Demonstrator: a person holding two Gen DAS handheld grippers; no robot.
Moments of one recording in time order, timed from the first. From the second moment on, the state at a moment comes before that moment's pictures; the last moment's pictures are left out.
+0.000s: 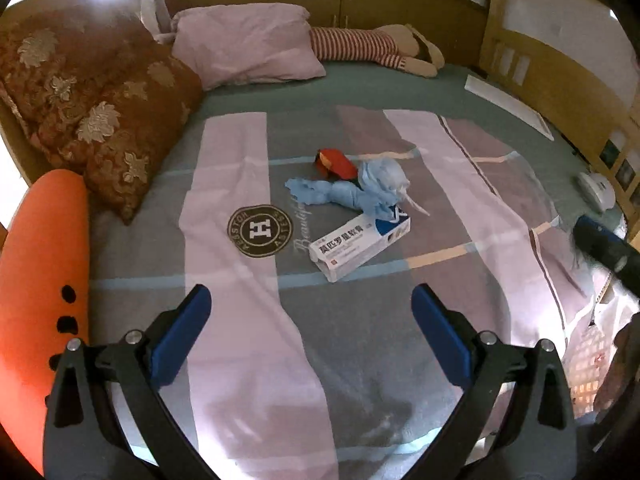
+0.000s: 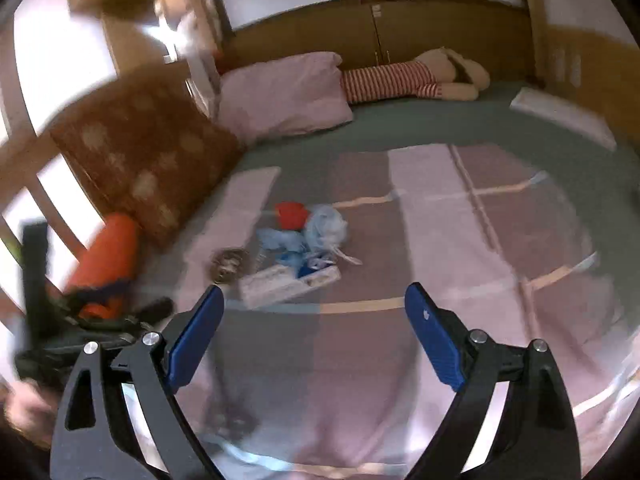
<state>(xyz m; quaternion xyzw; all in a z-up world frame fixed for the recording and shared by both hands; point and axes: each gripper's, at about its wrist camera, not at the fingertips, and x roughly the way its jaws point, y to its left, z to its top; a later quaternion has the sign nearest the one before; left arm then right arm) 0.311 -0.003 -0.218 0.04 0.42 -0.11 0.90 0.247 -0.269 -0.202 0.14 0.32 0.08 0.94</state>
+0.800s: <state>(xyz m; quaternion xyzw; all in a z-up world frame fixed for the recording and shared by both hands) 0.358 -0.054 -0.269 0.11 0.43 -0.17 0.88 0.378 -0.270 -0.270 0.18 0.41 0.10 0.89</state>
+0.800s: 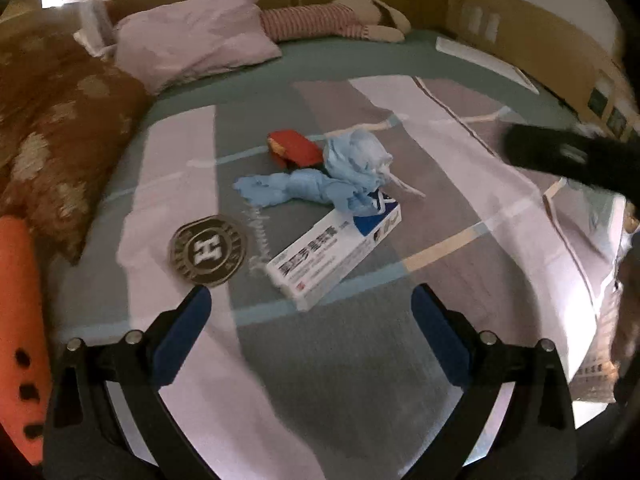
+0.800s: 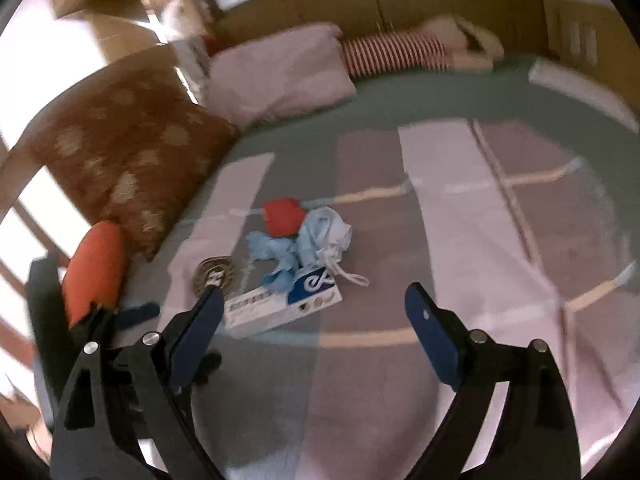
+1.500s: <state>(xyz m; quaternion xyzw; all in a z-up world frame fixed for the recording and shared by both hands) 0.408 -0.080 -0.326 0.12 0.49 -0.24 0.83 0.470 -0.257 -0.324 0.17 0.46 0.10 0.87</state>
